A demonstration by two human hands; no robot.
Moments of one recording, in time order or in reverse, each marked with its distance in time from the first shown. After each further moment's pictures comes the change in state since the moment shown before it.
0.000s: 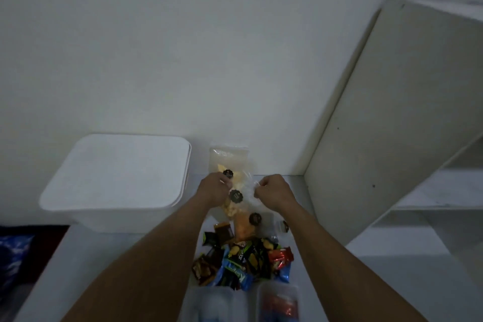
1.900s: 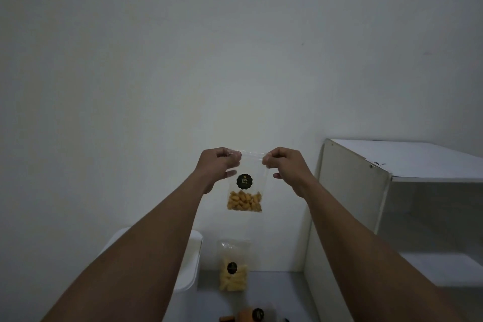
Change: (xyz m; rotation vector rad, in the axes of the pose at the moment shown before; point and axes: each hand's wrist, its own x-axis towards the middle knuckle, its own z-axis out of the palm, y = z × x) left_hand -0.154 0.218 -0.182 -0.691 0.158 0.514; right_hand -0.129 -0.186 -0.200 0.495 0.201 -0.619
